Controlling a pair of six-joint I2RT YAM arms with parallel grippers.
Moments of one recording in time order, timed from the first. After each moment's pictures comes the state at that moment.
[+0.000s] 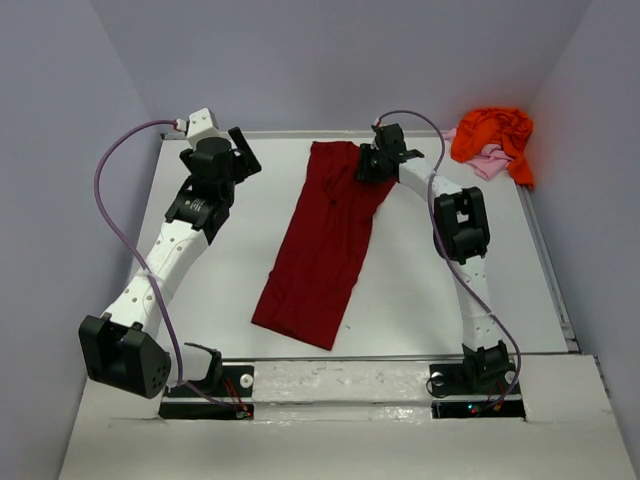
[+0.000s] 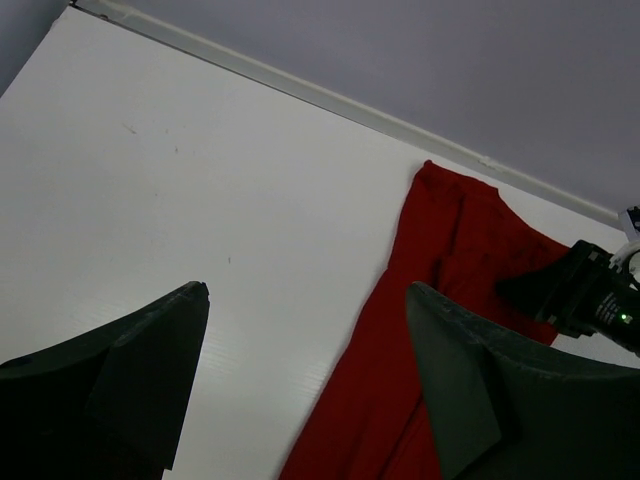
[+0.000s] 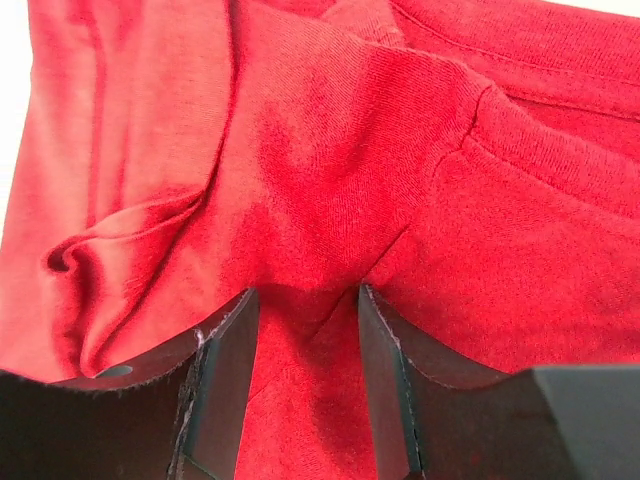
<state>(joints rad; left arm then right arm) -0.31 1.28 1.21 -0.24 -0.41 -0.47 0.31 2.45 2.05 -0.36 -0.10 0.33</state>
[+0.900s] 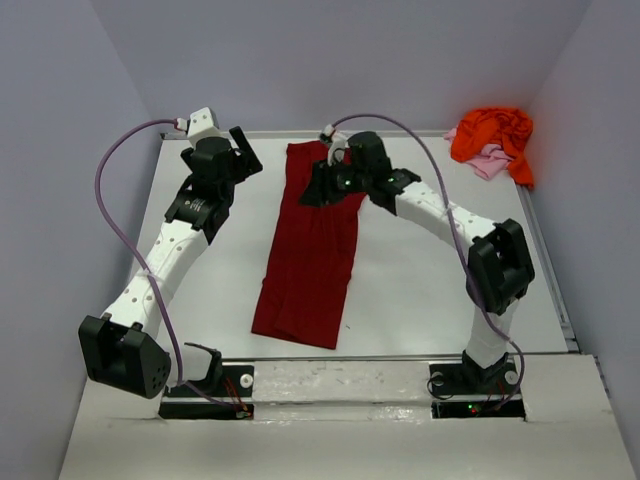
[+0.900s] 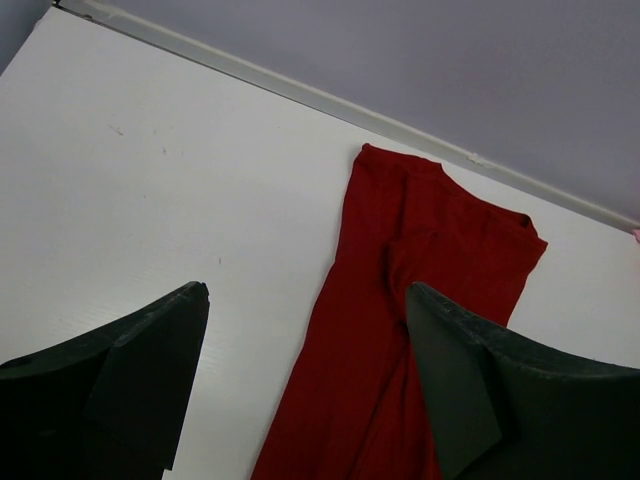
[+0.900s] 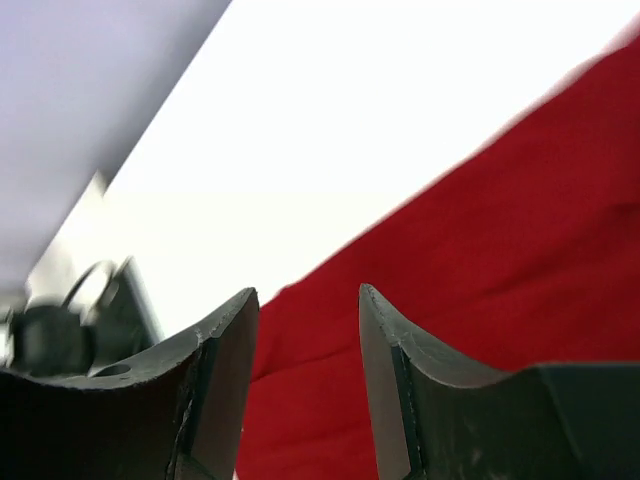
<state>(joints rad) -0.31 1.28 1.21 -0.23 -0.39 -0.47 0.56 1.89 1.61 -0.19 -0.55 0.36</state>
